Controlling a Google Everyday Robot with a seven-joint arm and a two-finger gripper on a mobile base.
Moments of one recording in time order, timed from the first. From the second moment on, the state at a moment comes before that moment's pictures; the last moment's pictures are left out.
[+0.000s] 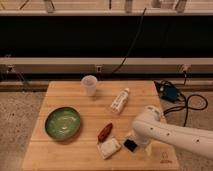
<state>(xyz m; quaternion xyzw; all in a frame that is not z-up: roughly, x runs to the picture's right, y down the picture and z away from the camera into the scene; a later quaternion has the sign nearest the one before) 0.171 0.294 0.752 -0.31 -0.13 -0.36 0.87</state>
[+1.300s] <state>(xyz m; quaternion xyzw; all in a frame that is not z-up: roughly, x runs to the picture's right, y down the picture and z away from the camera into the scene) 0.169 0.271 0.751 -0.32 -0.14 -0.41 0.84</state>
